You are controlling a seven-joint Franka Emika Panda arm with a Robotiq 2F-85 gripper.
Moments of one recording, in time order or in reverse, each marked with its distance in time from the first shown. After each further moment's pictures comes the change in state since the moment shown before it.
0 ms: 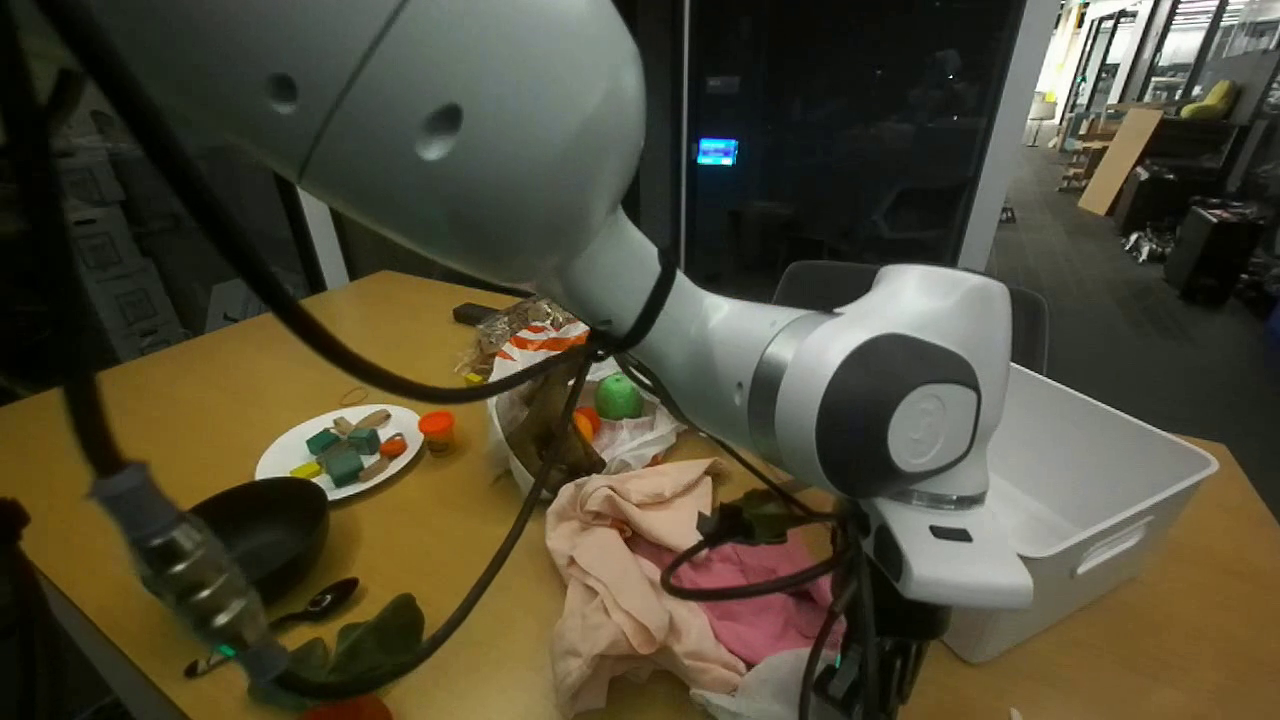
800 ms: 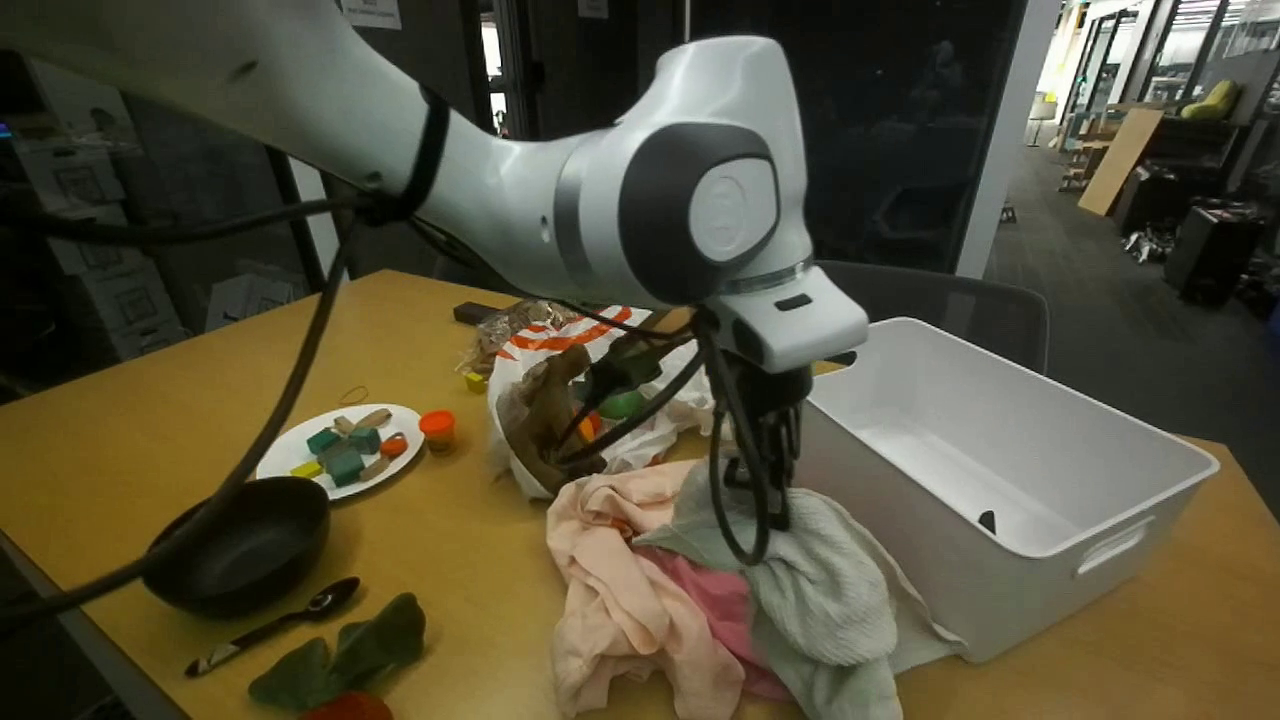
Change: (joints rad) arm 0.077 -0.349 0.153 -0.166 -0.124 0.173 -0.084
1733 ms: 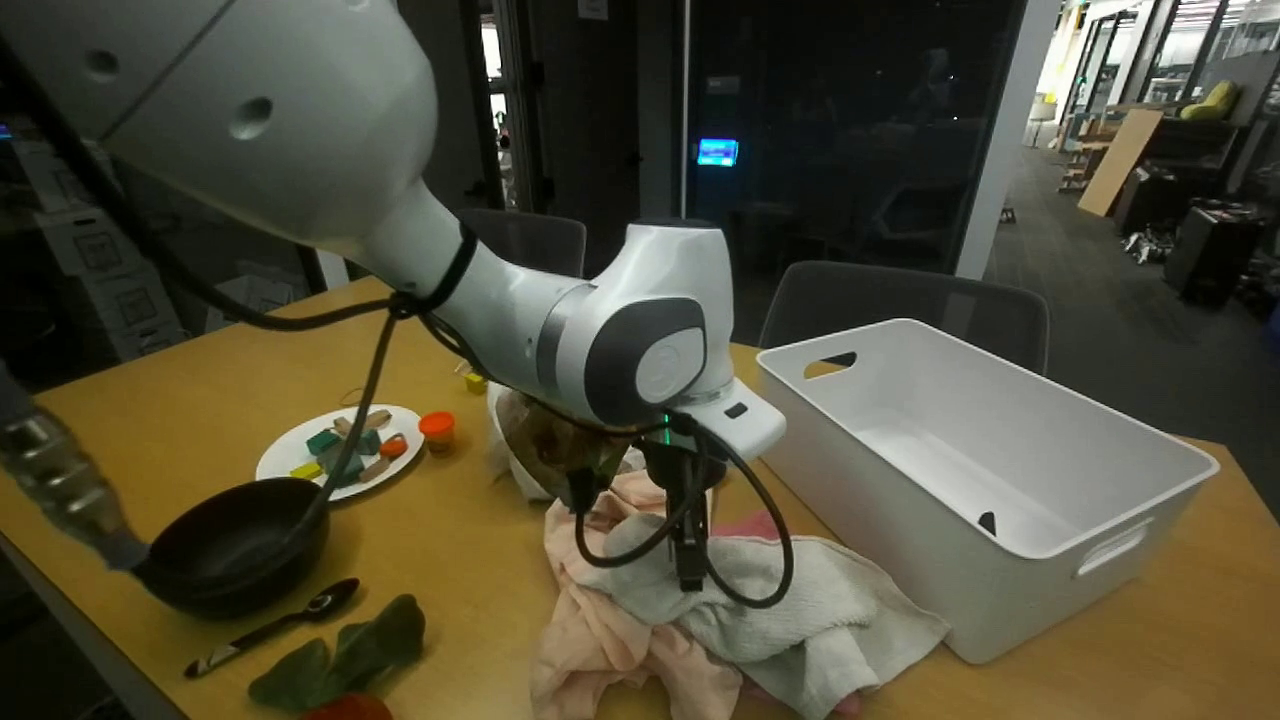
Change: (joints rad) arm 0.036 0.193 0.070 -0.061 0.164 0.150 -0.415
